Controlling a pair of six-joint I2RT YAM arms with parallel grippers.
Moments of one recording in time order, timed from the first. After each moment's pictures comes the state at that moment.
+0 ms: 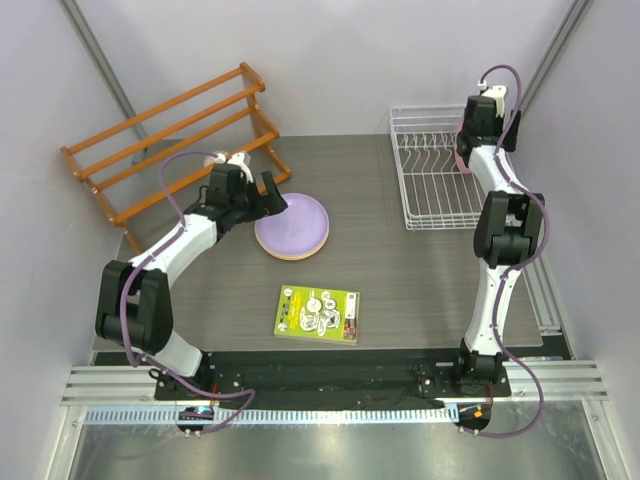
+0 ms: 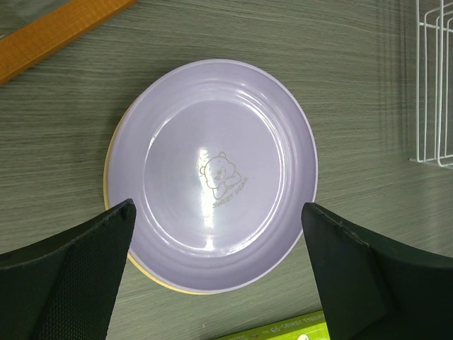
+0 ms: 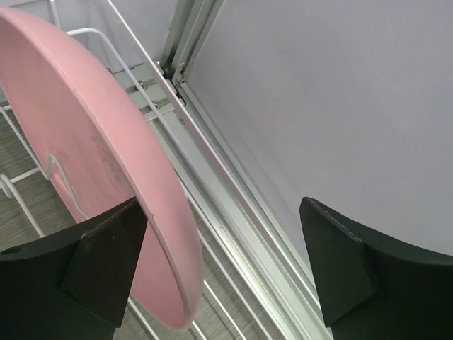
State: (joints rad) left arm -0.27 1.56 1.07 -0.15 0.16 -0.47; right arm -0.07 2.24 1.95 -0.11 0.70 -0.15
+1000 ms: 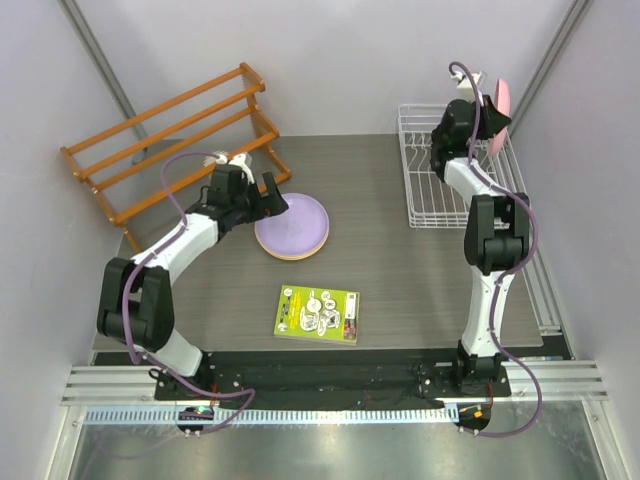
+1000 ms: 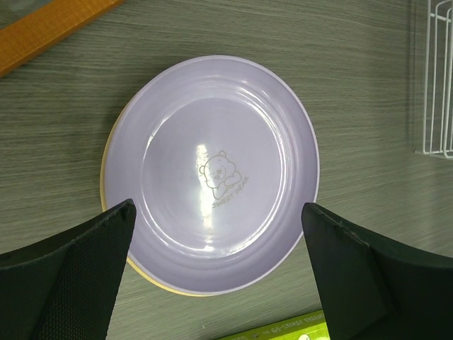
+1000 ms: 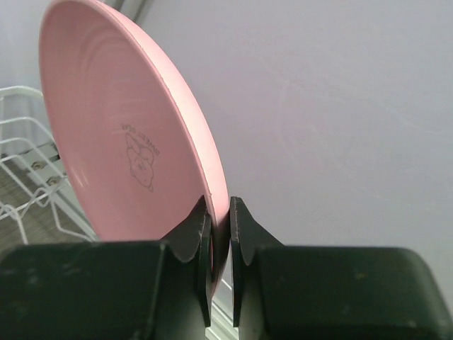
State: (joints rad) left arm -0.27 1.58 1.07 -0.15 0.17 -0.47; right arm 0.05 2.17 1.74 0.61 1.06 -0.75
